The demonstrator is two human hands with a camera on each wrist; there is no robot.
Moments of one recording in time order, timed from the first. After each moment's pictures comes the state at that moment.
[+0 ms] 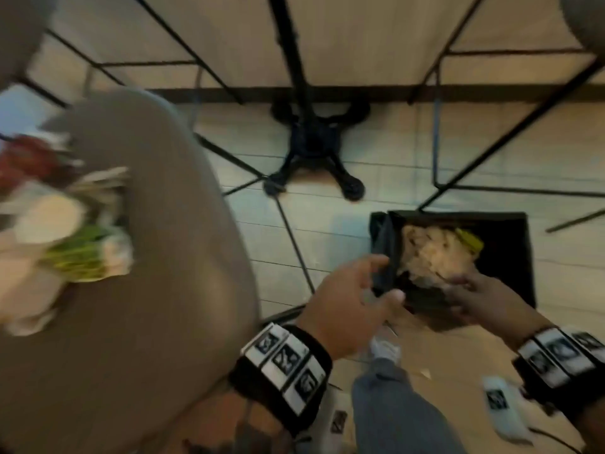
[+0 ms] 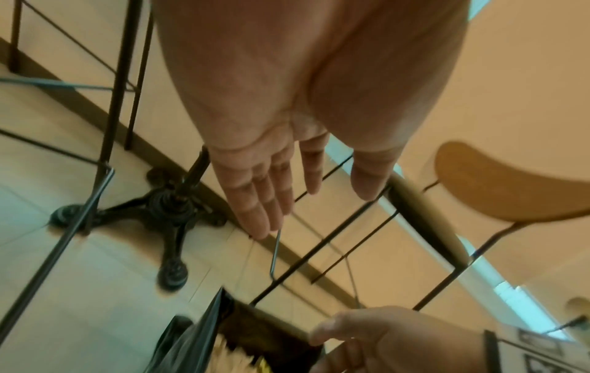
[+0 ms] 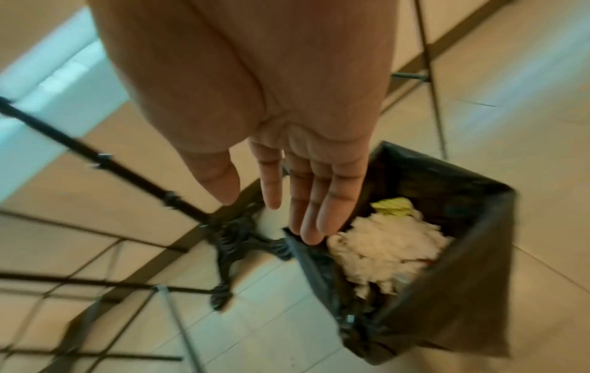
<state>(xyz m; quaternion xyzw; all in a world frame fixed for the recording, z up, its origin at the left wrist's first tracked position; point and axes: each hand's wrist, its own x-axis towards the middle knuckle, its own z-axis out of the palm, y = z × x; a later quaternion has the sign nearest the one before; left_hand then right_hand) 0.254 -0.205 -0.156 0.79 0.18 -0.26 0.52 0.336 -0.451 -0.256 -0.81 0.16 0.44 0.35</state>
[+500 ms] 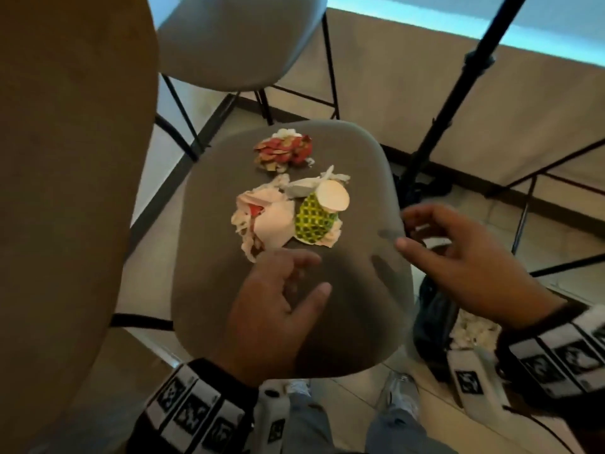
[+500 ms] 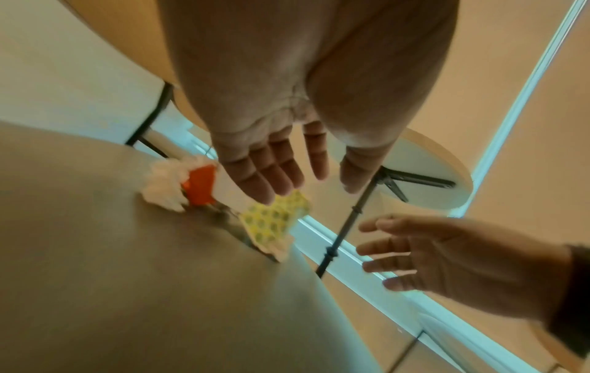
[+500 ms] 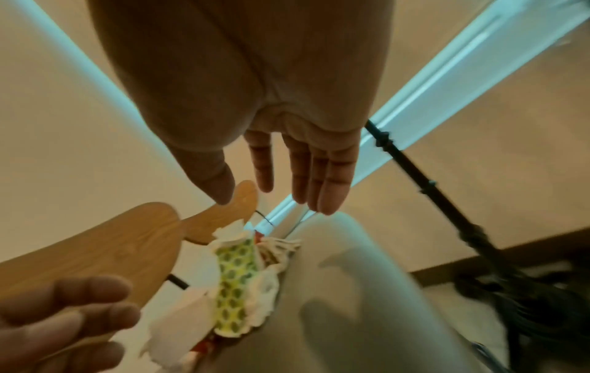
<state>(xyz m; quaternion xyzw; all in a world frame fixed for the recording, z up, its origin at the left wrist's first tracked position) 0.079 0.005 0.006 0.84 0.29 0.09 0.45 0.286 -0.154 0.014 -0.84 -0.30 0.30 0.33</state>
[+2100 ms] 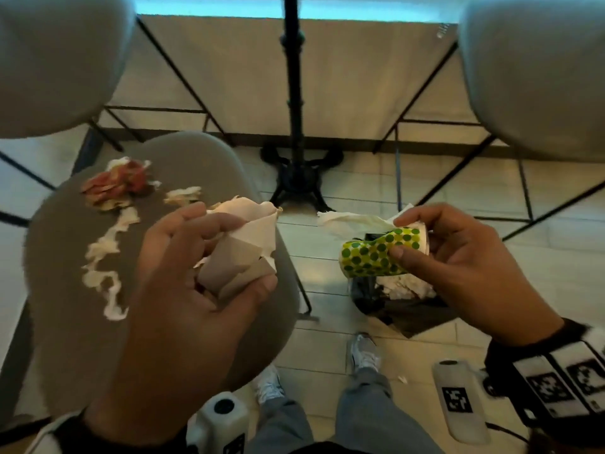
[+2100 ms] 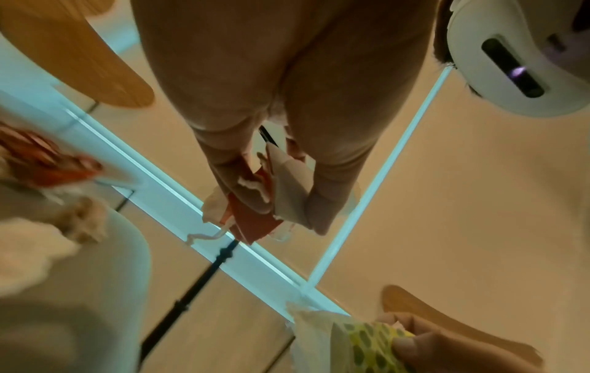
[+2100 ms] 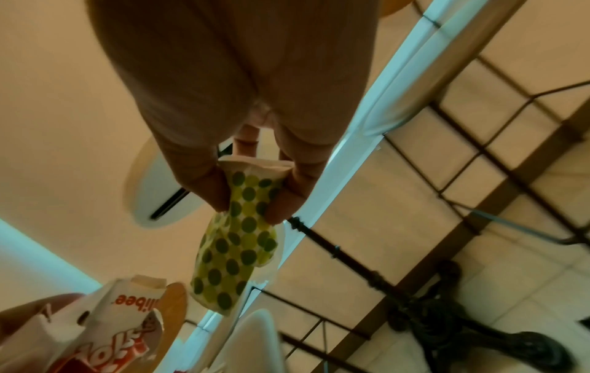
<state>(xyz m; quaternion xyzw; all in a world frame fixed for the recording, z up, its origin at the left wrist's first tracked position) 0.149 -0.055 0.061 0.88 0.15 0.10 0.43 0.279 -0.321 0.022 -0.76 -0.11 0.23 0.59</state>
